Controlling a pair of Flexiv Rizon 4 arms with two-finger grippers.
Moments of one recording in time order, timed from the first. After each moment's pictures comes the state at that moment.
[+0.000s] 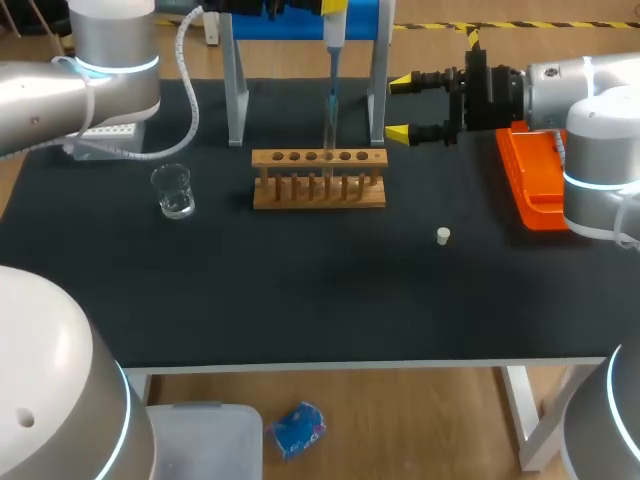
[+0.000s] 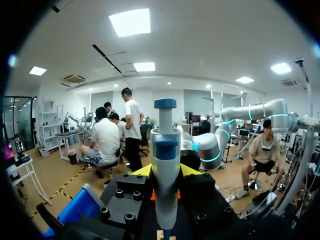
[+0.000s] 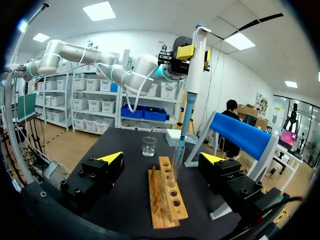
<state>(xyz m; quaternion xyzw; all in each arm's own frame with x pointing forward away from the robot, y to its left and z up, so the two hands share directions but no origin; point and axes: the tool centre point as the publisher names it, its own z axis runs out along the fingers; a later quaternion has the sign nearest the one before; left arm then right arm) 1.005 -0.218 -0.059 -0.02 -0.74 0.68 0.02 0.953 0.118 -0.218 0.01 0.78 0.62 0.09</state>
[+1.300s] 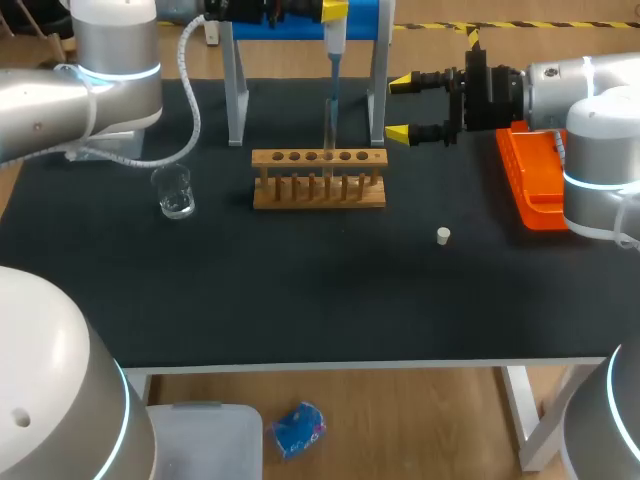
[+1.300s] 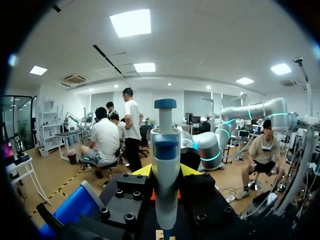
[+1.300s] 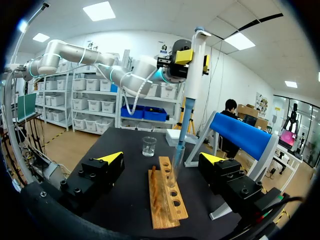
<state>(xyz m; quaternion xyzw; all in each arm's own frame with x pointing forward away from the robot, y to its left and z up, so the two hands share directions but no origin) 1.004 -0.217 -0.069 -0.02 -0.73 0.68 0.02 0.953 0.118 -0.218 0.01 0.78 0.62 0.09</state>
